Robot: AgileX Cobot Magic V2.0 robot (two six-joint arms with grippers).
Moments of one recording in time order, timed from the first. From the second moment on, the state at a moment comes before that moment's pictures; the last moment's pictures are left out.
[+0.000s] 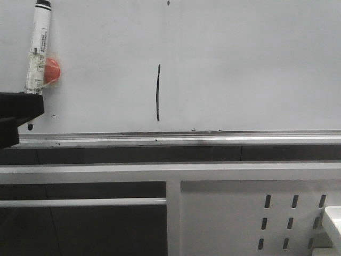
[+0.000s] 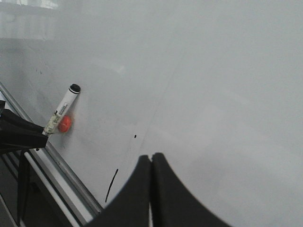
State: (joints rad) left arm -0.56 1.46 -0.12 -0.05 -1.13 -0.09; right arm 0.60 0.66 -0.61 0.49 0.10 -0.82
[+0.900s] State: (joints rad) left arm -0.56 1.53 -0.19 -0.07 -1.11 -0.13; right arm 0.60 0.66 -0.61 0.49 0.08 -0.82
